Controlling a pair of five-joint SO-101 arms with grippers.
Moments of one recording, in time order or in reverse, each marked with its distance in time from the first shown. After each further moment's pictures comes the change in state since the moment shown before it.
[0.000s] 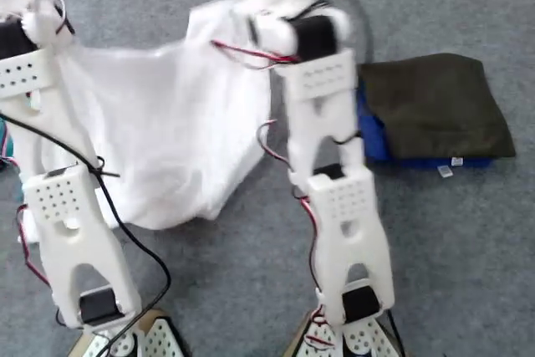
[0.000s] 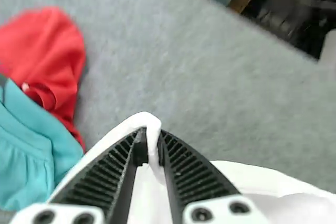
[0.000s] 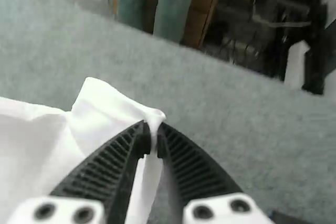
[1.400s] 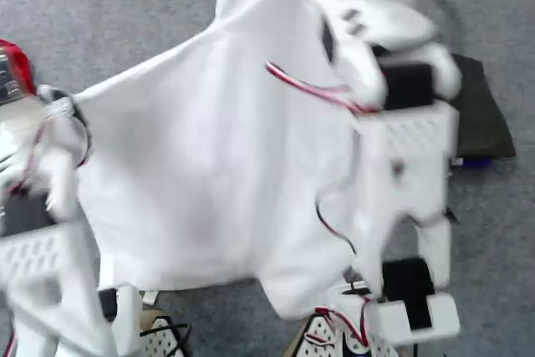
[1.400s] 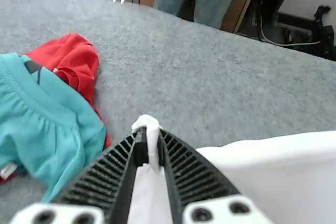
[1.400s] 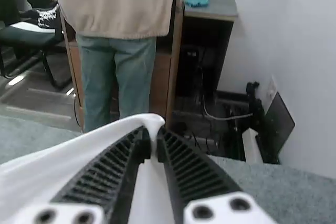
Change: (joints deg) left arm 0.4 -94.8 139.6 -62.7 -8.9; right arm 7.2 -47.8 78.8 -51.2 0.0
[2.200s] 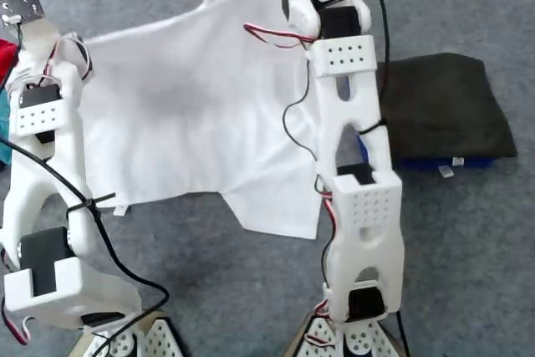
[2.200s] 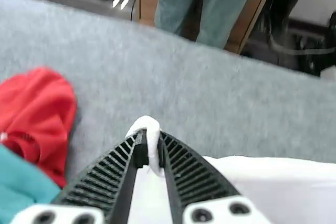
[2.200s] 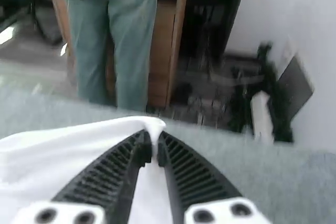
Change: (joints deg) left arm -0.3 52.3 -32.6 -14.2 0.0; right arm -0.1 46.7 -48.9 16.5 0.1
